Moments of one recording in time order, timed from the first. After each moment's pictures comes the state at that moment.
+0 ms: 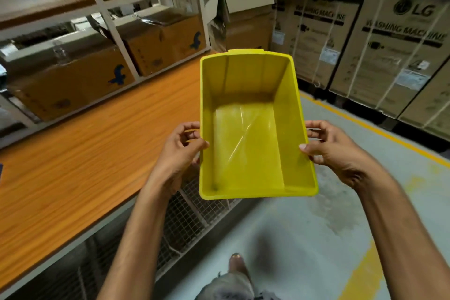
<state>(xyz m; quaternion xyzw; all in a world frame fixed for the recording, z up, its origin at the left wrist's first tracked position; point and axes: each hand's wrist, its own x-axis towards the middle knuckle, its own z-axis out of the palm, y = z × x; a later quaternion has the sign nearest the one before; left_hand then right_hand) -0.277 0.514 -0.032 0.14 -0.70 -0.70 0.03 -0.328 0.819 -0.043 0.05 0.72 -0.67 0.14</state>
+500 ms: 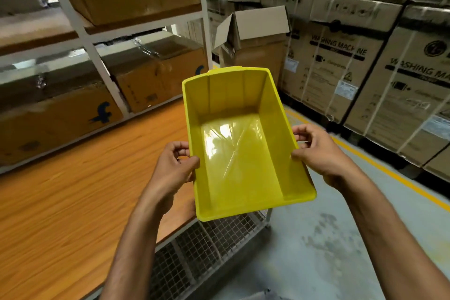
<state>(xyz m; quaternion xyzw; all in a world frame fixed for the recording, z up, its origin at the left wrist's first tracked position) -0.483 0.496 -0.034 0.20 -0.72 -0.66 0.07 -0.584 0.789 -0.026 -0.03 0.79 -0.60 0.12</state>
